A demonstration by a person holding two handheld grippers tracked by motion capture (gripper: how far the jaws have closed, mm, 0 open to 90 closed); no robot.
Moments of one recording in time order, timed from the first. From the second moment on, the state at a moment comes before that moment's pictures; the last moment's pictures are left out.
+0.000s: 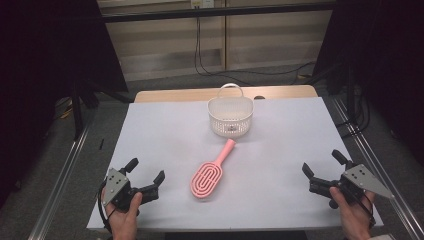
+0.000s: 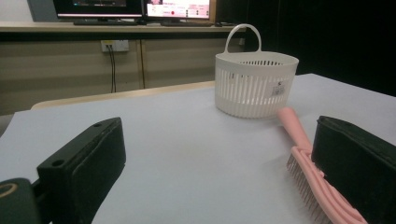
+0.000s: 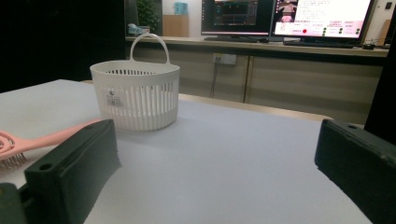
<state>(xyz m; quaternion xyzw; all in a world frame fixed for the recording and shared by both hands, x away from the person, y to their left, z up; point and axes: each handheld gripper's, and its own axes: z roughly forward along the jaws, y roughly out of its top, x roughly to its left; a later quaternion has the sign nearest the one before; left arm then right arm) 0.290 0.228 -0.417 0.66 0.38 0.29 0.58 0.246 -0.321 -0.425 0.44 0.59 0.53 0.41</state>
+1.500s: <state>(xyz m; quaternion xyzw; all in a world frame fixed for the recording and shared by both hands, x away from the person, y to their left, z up) 0.297 0.211 -0.404 0.71 0.32 0.20 0.59 0.250 -0.317 -0.429 0.44 0.61 0.53 0.38</state>
